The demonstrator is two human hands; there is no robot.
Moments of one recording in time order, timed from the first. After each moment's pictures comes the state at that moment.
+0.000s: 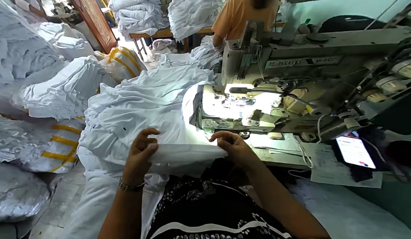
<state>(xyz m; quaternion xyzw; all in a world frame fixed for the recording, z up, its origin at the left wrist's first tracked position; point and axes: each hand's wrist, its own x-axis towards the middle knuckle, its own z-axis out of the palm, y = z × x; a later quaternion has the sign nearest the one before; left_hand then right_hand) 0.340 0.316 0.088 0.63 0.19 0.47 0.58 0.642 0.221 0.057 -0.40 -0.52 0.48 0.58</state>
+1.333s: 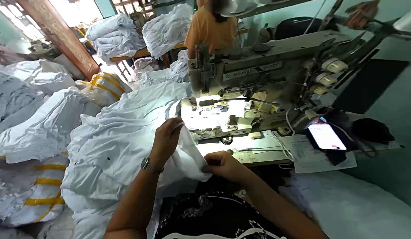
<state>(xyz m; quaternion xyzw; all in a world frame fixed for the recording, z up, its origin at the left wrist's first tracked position) 0.486 0.365 0.122 0.89 0.23 0.34 0.20 0.666 0.197 0.046 -0.44 -0.61 0.42 0.51</state>
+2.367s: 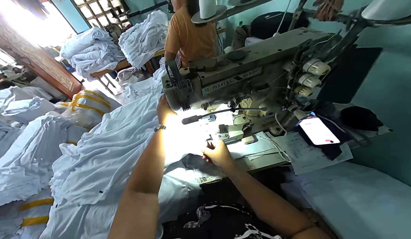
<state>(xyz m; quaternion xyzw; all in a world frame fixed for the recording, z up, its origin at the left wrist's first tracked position) 0.634 0.465 0.143 0.83 0.37 0.31 0.27 0.690 0.257 0.033 -0.61 -0.32 0.36 0.63</state>
